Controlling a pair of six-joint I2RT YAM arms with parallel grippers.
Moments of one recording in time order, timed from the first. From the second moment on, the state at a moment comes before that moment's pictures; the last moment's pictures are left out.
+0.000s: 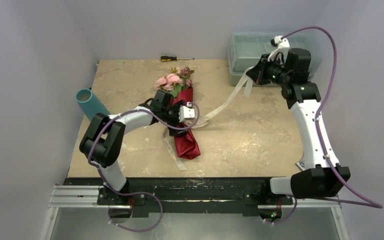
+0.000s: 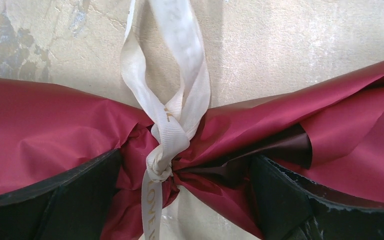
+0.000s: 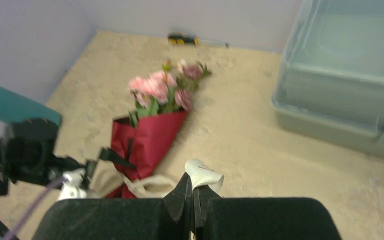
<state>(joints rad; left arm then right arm) -0.46 1.75 1.02 -0.19 0.58 0.89 0.04 1.35 1.52 -0.49 -0.48 0.17</state>
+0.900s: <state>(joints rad) -0.34 1.59 1.03 -0.34 0.49 0.57 0.04 1.31 1.21 -0.60 -0.46 -0.06</state>
